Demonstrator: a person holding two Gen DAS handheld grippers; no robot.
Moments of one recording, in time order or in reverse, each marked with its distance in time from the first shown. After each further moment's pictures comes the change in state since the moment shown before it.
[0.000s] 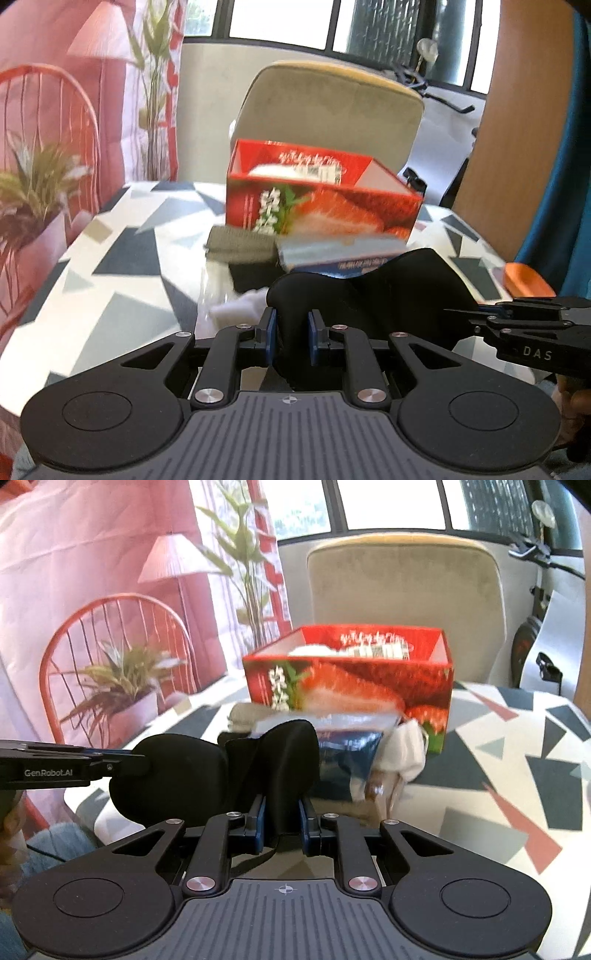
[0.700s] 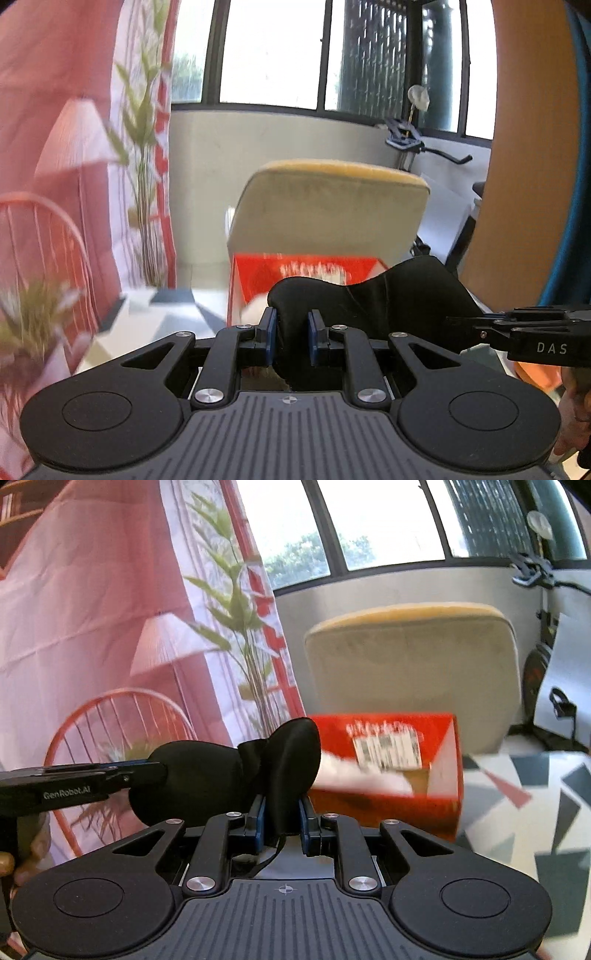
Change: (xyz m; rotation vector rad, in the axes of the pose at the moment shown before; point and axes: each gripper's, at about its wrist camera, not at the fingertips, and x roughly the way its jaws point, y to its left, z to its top) left arm 0.018 -0.005 0.125 0.077 -0.187 0.022; right arm 0.012 -0.030 0.136 0.055 -0.130 0.065
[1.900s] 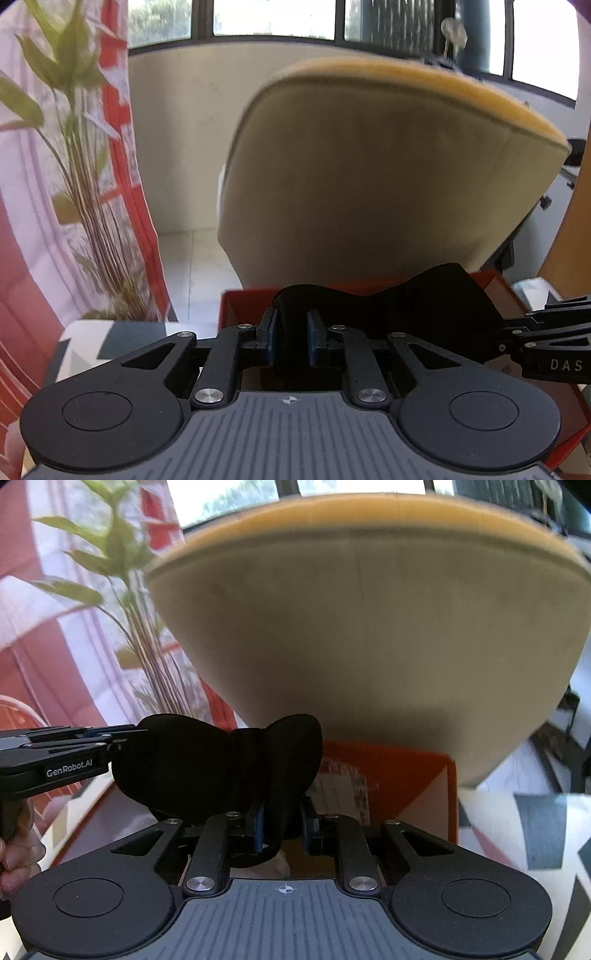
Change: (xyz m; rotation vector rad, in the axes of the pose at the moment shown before) left arm 0.292 0.033 0.055 0.023 0.226 0.026; right arm 0.262 -0.137 0.085 0.031 0.268 -0.172
